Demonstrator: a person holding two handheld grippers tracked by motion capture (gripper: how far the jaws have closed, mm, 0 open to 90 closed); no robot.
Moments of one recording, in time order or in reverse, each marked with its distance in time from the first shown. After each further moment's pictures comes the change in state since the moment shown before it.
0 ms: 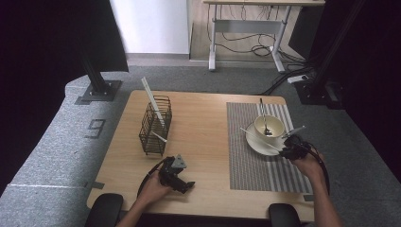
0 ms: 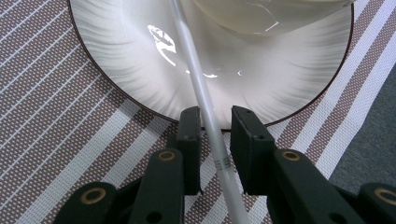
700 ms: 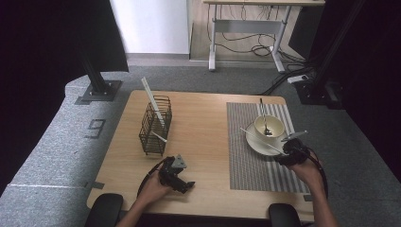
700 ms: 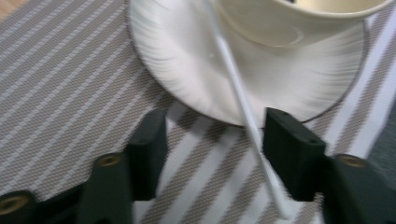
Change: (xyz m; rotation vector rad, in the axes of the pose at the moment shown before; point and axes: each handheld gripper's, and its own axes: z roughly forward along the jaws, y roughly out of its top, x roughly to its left) left arm 0.000 0.000 0.000 0.001 0.000 0.001; right arm 0.026 -0.007 -0.017 -0.090 0.031 0.048
